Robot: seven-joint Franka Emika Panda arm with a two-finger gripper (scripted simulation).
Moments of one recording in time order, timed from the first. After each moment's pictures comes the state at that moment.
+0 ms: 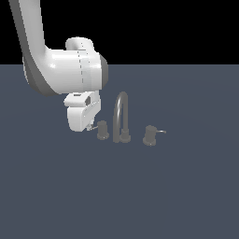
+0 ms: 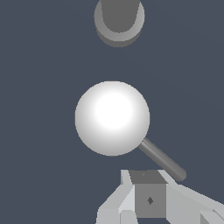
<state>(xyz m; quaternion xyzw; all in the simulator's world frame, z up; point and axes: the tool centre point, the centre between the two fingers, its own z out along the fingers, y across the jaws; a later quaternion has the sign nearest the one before) 0.010 0.116 0.063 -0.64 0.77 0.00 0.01</state>
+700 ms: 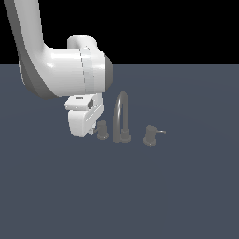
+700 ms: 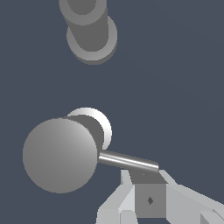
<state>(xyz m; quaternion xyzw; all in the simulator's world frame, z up) -0.019 0.103 0.063 -0.64 0.77 0.00 0.01</state>
